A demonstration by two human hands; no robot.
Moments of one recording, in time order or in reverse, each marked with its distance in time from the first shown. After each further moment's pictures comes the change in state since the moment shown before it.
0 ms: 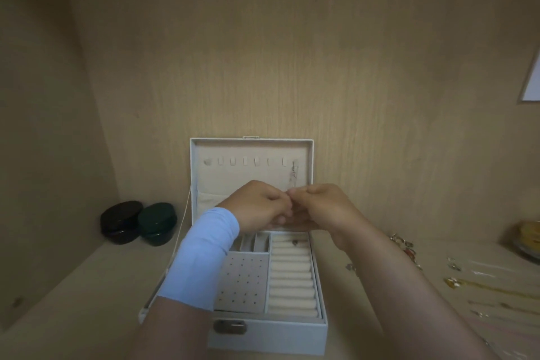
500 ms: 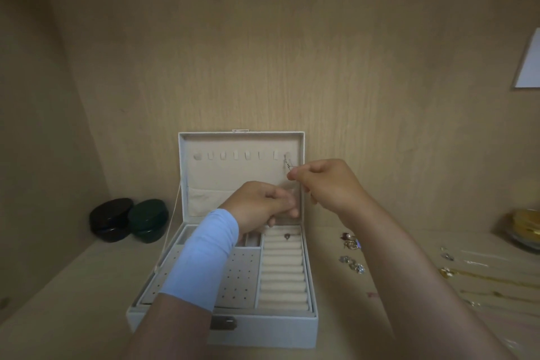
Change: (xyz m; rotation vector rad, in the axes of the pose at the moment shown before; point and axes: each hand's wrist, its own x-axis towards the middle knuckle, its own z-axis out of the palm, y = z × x) left_hand -0.002 -0.001 0.017 -0.066 -0.025 -0.027; right_hand 0.012 -0.010 -0.020 -0.196 0.159 -0.210
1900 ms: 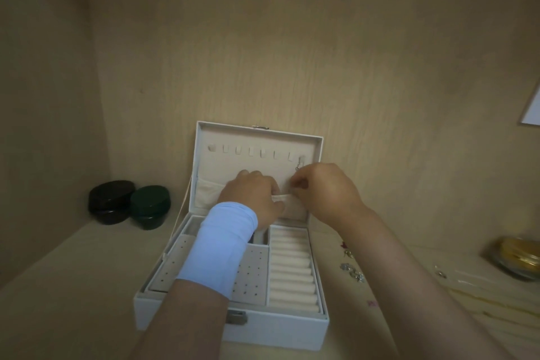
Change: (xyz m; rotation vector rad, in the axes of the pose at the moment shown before) left_hand 0.016 -0.021 -0.019 0.766 0.283 0.145; right_hand 0.018 0.004 0.023 -0.908 -0.016 -0.294
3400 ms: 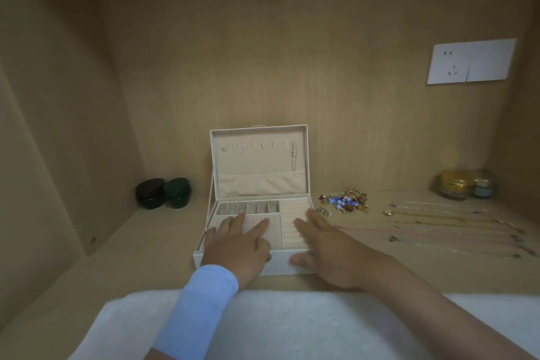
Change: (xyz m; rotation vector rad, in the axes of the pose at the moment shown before) left_hand -0.198 0.040 0.002 0.235 -0.257 -0.105; right_hand -0.220 0.000 -0.036 0.157 -0.505 -0.010
